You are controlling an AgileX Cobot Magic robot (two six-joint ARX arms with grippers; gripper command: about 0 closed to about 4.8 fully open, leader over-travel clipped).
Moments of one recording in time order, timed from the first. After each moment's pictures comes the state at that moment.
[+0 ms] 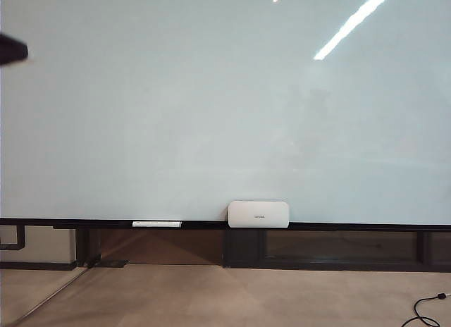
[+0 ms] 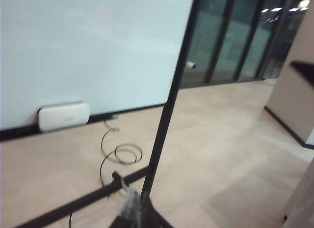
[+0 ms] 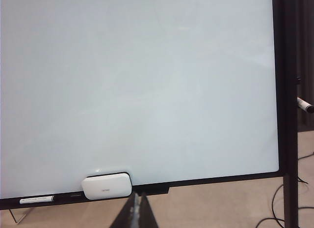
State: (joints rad) left arm -0.30 0.05 0.01 0.13 0.53 -0.20; right arm 0.04 0.01 0.11 0.10 -0.02 0.22
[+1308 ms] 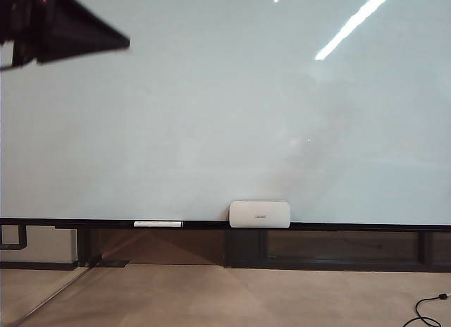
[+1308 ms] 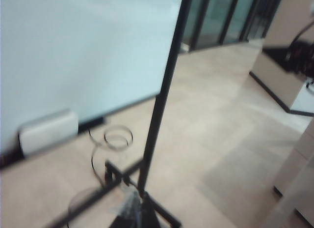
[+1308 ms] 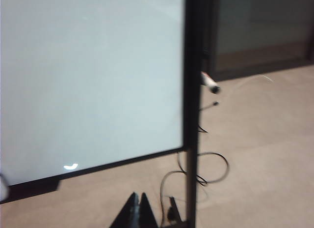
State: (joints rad) left arm -0.29 0.98 0.46 0.46 0.67 -0.08; right arm -0.17 0.92 0.44 0.40 0.08 0.11
